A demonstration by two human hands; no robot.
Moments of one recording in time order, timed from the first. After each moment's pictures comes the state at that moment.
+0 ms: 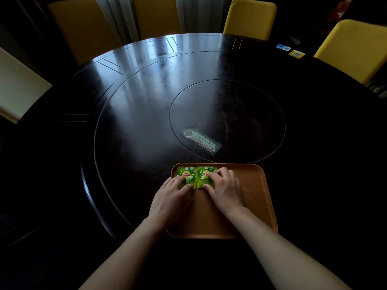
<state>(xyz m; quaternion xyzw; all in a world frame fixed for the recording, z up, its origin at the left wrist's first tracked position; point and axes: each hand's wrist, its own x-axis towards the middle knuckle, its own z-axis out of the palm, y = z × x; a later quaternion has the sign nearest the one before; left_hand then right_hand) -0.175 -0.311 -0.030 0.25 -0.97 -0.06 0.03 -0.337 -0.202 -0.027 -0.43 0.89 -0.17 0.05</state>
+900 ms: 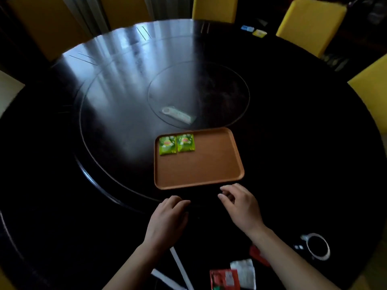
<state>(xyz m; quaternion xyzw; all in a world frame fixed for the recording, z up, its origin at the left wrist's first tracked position) -0.072 -0.151 0.006 0.21 -0.94 -0.24 0.08 -0.256 0.006 0.012 -0.36 0.87 -0.32 0.12</state>
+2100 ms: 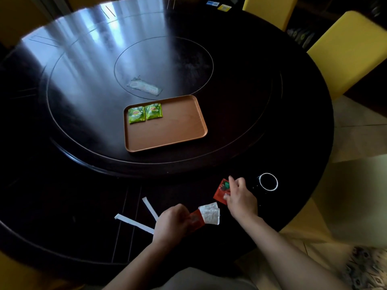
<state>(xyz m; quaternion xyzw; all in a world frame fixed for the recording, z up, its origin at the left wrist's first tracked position) -0.030 0.011 -0.021 0.34 -0.84 -0.43 -0.05 -0.209 0.163 -0.030 -0.22 0.95 -0.10 0.18</state>
